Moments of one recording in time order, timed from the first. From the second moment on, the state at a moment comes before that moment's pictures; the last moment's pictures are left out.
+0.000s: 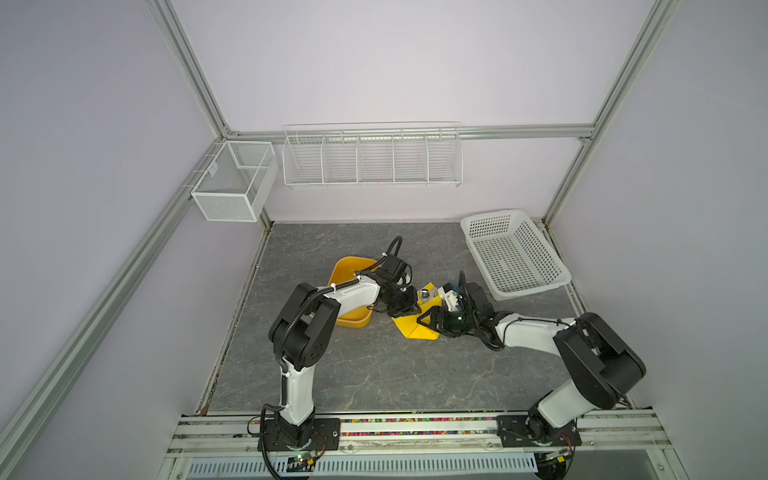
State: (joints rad) left arm -0.66 1.95 1.27 -0.39 0.52 -0.75; right arm 0.58 1.58 0.65 0.17 -0.55 0.83
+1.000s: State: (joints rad) left arm -0.66 1.92 1.19 -0.35 0.49 -0.75; right arm 0.61 1.54 0.69 -0.13 -0.43 0.76
